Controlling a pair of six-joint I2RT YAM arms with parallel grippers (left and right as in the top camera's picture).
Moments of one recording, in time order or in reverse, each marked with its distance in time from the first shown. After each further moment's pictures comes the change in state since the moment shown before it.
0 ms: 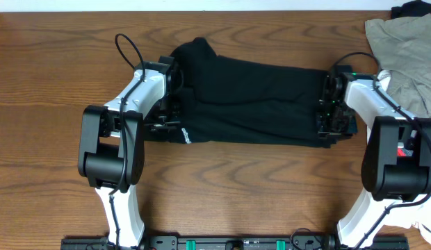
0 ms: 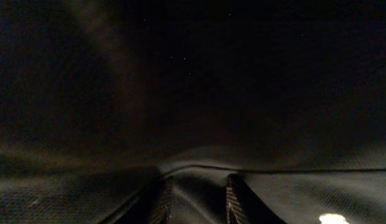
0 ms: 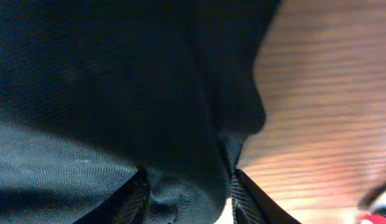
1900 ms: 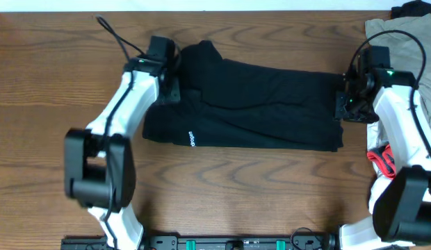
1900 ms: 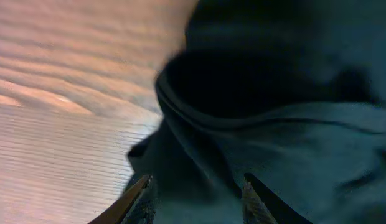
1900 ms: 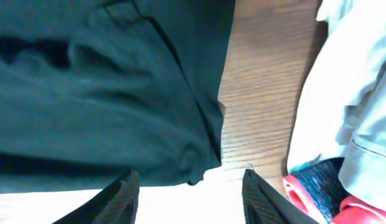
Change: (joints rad) left arm -0.006 -0.150 -0.017 0.287 -0.059 0.051; right arm -0.054 -0.298 0.050 0.001 -0.056 -0.001
